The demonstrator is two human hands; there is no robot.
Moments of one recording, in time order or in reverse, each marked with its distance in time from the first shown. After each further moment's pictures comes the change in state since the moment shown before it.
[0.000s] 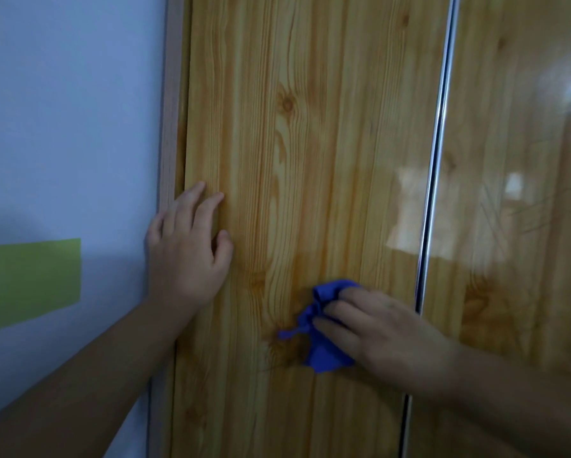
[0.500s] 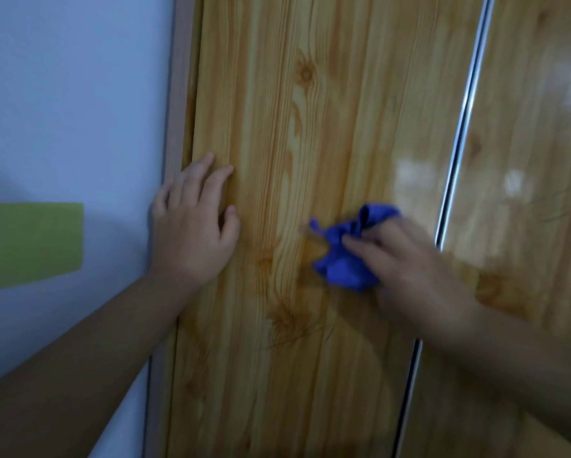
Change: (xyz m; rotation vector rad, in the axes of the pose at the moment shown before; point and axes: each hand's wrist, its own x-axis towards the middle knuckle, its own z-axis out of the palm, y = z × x) left_hand -0.003 -0.004 0.003 -0.030 0.026 0.021; right_hand 0.019 0.028 -0.012 0.000 0.204 0.329
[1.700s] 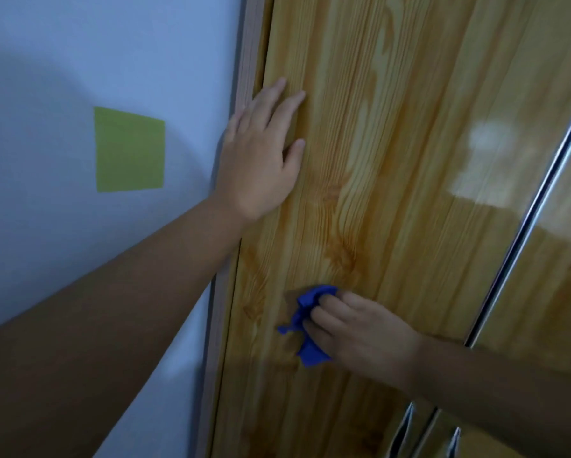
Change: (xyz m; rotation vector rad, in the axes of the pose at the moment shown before) left_hand -0.002 -0.004 -0.014 -0.082 -0.094 0.040; right_hand -0.055 -0.132 0.077 0.013 -0.412 -0.565
